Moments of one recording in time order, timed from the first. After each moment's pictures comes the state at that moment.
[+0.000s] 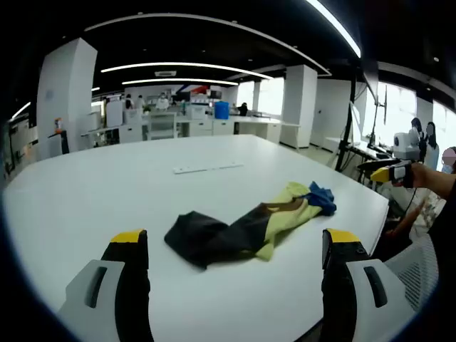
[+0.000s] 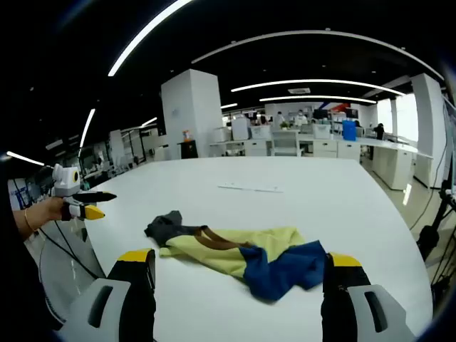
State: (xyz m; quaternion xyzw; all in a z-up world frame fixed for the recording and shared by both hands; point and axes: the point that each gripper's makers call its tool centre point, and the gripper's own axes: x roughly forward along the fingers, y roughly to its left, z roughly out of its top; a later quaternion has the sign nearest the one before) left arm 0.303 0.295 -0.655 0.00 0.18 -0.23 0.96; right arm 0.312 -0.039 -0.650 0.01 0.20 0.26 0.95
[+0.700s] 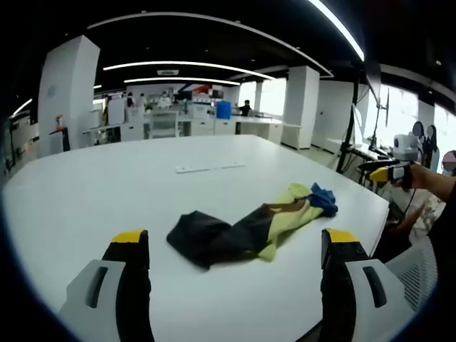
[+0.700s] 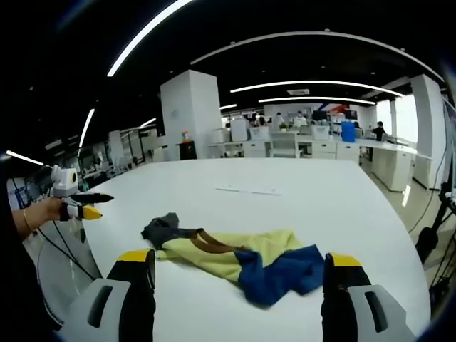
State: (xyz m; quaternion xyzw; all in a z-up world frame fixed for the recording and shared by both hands) left arm 0.306 0.298 -0.654 0.00 0.19 -0.23 0.95; right arm 0.323 -0.043 -0.647 0.01 0.19 0.25 0.95
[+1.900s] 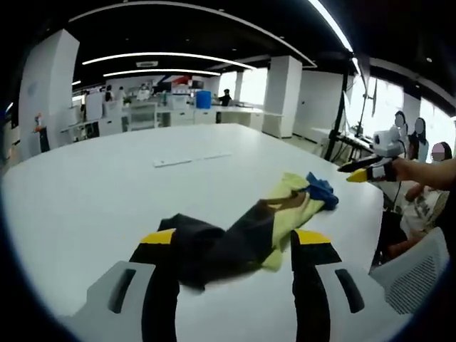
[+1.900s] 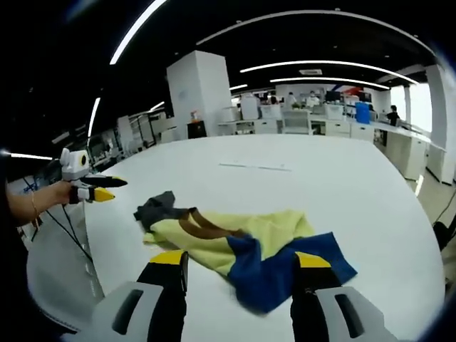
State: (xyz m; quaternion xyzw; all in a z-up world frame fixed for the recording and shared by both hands) left arm 0.356 0.272 -0.688 0.01 0.21 -0.30 0.93; right arm 0.365 -0.035 -0.708 0.01 0.25 0.29 0.92
